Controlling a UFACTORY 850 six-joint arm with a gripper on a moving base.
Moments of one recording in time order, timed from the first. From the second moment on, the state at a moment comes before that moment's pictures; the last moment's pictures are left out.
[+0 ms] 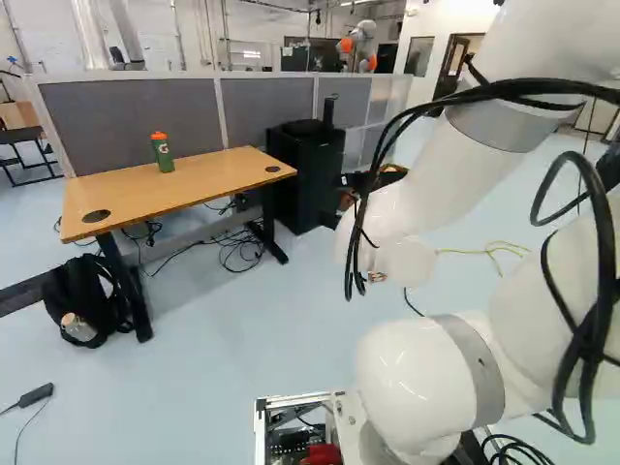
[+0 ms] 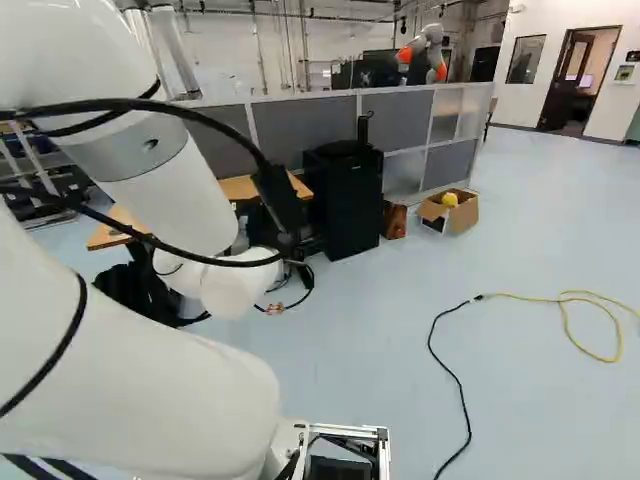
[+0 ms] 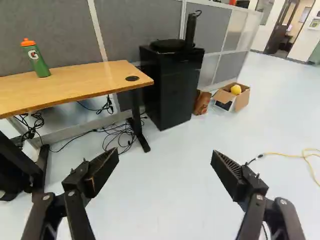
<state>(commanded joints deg) 0.0 16.0 -5.0 0.0 50.0 0.0</state>
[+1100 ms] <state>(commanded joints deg) 0.0 16.0 -5.0 0.0 50.0 0.0</state>
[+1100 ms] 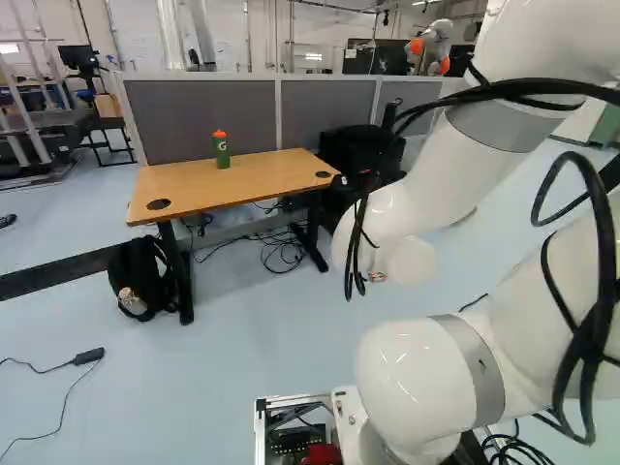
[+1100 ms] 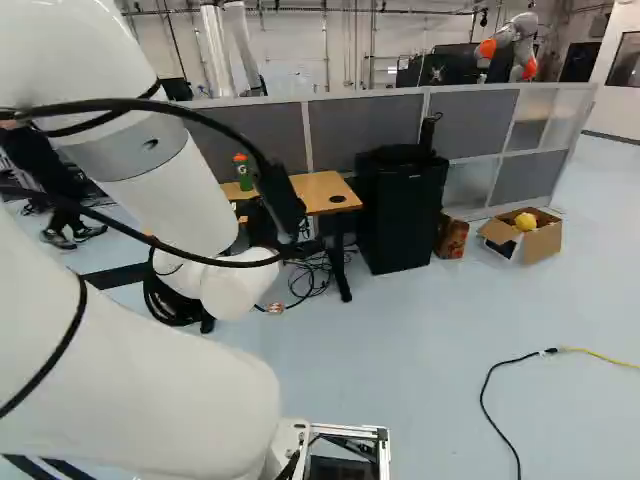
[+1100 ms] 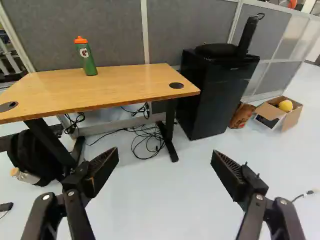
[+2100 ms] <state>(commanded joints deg) 0.0 16.0 -5.0 0.0 50.0 0.0</state>
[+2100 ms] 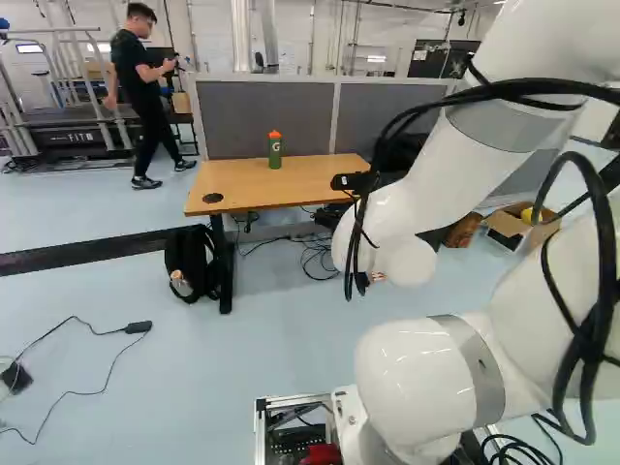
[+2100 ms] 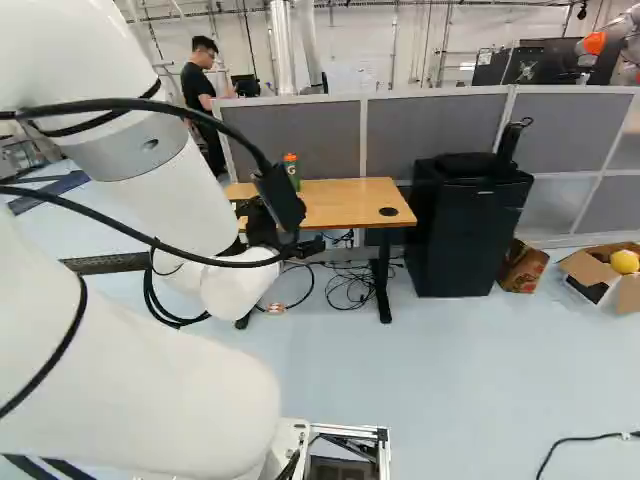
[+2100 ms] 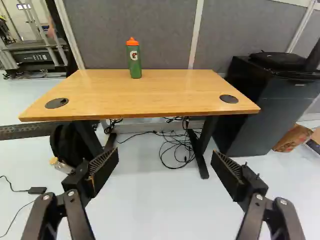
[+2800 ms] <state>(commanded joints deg) 0.0 16.0 -5.0 0.0 50.0 0.0</state>
